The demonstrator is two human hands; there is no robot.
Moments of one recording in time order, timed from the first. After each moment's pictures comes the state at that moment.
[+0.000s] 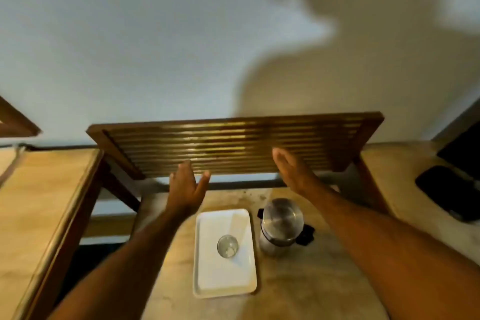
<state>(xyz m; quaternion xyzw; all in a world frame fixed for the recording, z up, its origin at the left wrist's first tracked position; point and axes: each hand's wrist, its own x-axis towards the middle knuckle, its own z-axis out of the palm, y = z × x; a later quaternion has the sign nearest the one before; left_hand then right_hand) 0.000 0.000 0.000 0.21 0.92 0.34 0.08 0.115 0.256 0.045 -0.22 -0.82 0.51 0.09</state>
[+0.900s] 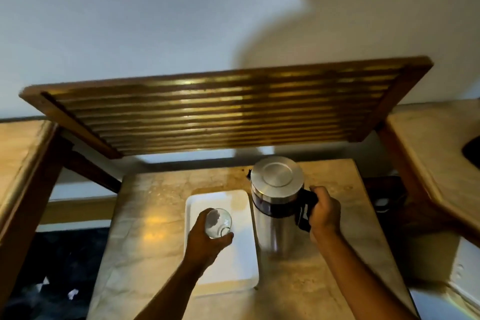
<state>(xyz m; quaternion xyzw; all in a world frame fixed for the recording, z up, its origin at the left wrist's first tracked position) 0.086 0.002 -0.189 0.02 0.82 0.51 0.26 0.180 0.248 -0.137 -0.51 -0.48 0.67 0.25</state>
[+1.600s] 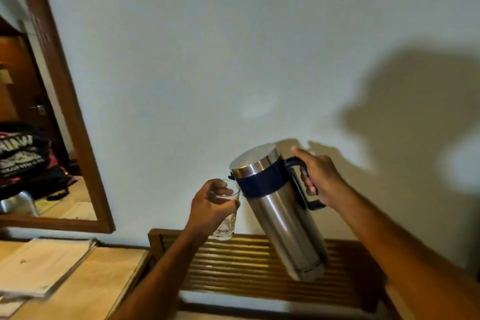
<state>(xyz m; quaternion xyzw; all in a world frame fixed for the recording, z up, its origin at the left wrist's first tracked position) 0.016 -0.011 0.298 0.22 0.71 0.66 0.01 0.113 0.231 0.388 -0.17 -0.70 0.65 0.24</state>
